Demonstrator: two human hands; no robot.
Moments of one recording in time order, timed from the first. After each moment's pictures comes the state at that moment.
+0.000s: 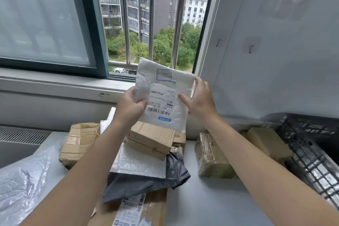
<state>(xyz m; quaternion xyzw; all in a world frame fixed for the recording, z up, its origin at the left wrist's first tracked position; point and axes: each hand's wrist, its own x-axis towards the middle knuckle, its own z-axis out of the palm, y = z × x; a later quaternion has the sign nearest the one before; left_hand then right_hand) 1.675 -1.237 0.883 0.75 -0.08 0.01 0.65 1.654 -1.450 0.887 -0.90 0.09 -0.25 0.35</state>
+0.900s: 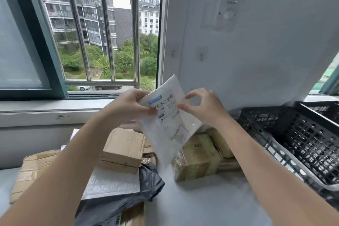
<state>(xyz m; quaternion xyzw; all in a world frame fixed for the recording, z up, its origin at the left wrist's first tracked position) 1.652 -1.300 0.960 0.77 -0.34 -0.19 0.51 1.563 -1.535 0.936 -0.92 0.11 -0.23 0.29</state>
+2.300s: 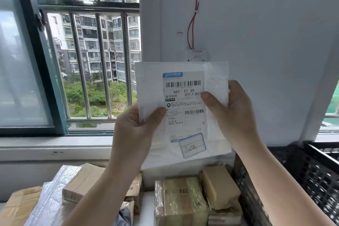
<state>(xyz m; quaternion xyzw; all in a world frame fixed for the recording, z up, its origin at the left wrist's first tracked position) 1.498 -1.441 1.030 0.59 -0.27 0.12 0.75 1.460 -1.637 1.048 -0.75 -0.03 -0.47 0.46</state>
